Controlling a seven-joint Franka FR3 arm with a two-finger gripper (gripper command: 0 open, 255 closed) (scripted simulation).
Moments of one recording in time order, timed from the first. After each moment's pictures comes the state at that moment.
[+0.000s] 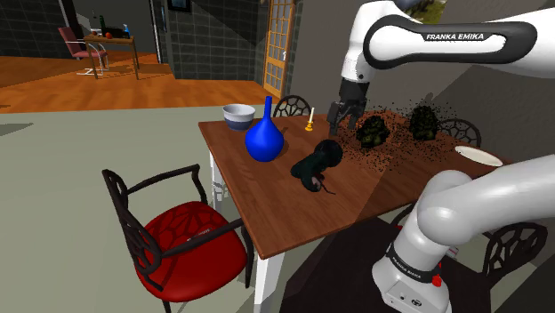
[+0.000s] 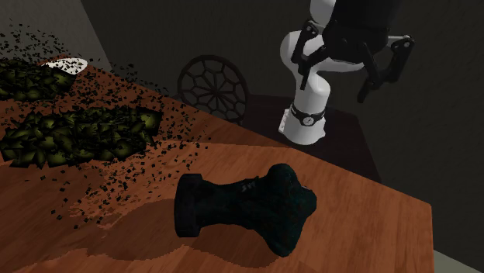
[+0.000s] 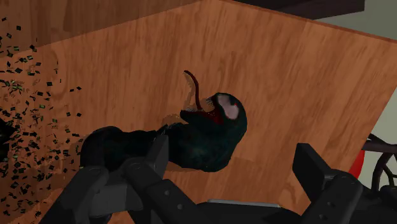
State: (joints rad) arm -0.01 -0.74 -0.06 -2.44 -0.09 1.70 0.16
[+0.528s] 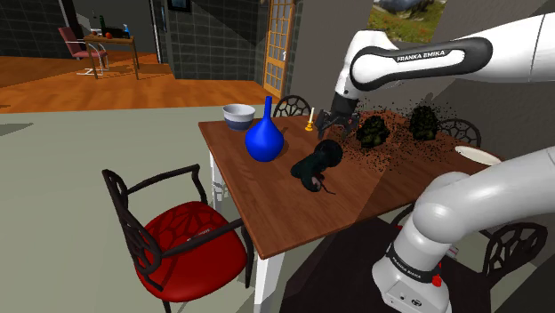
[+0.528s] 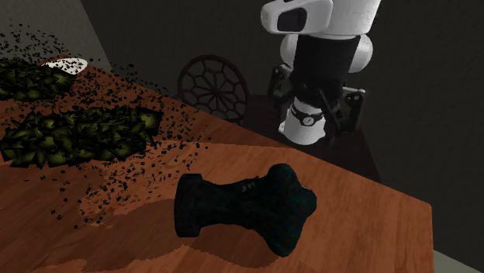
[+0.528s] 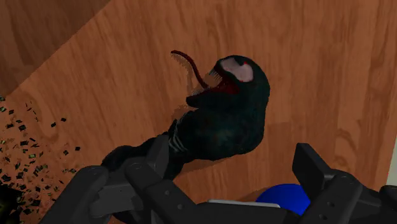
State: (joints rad) arm -0.12 -0.65 -0.09 -2.54 -0.04 1.98 0.42
